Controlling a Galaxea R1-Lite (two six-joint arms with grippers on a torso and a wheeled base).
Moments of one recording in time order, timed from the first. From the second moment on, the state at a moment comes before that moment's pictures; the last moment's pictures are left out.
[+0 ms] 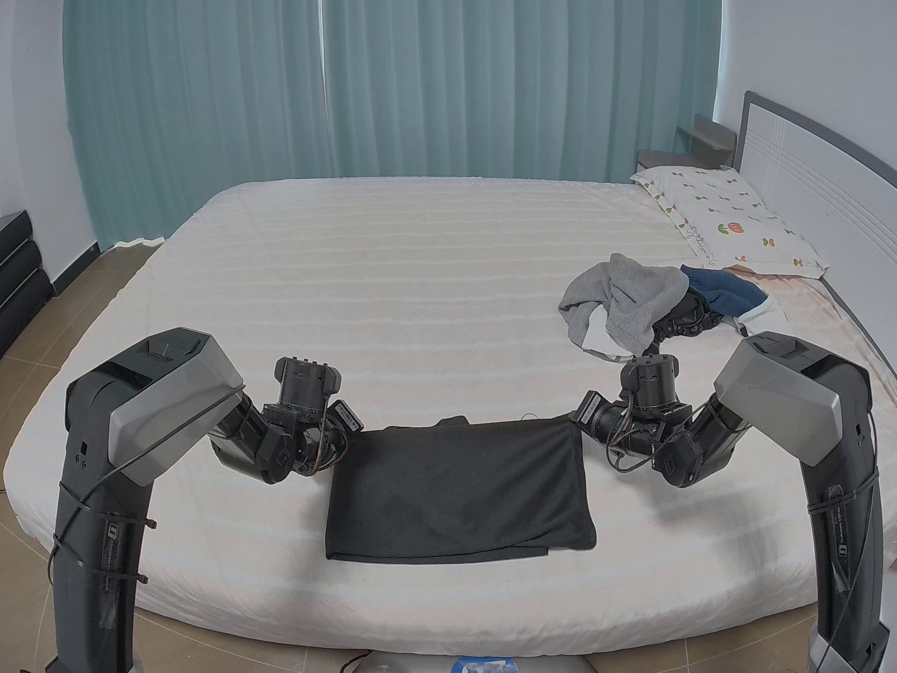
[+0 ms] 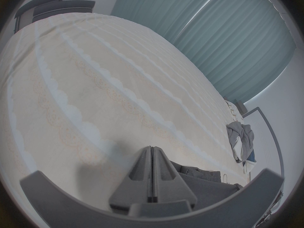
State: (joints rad) left arm -0.28 2.50 -1.26 -0.55 0.12 -0.89; right arm 0.30 2.52 -1.20 -0.84 0.08 0.80
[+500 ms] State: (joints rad) left arm -0.28 2.51 -1.27 -0.55 0.14 -0.89; right arm 0.30 2.55 -1.25 -0.83 0.05 0.79
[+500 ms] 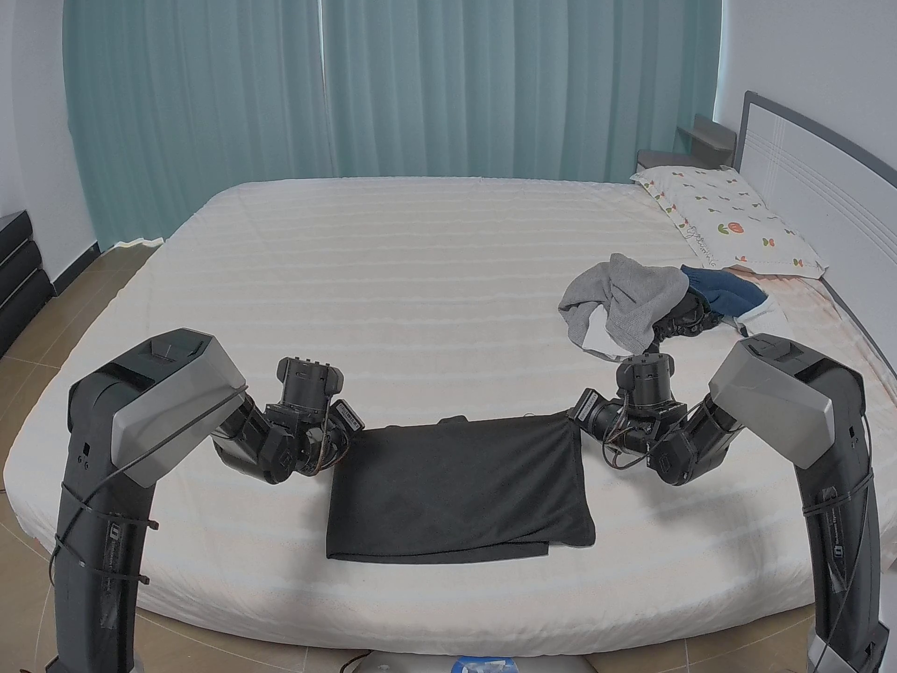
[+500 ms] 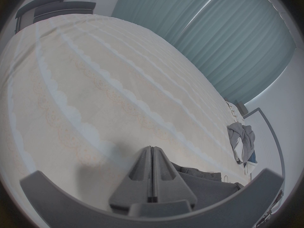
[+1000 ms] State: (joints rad) left arm -0.28 2.50 -1.27 -0.55 0.13 -0.92; right arm 0.29 2.50 -1.16 -0.86 0.07 0.78
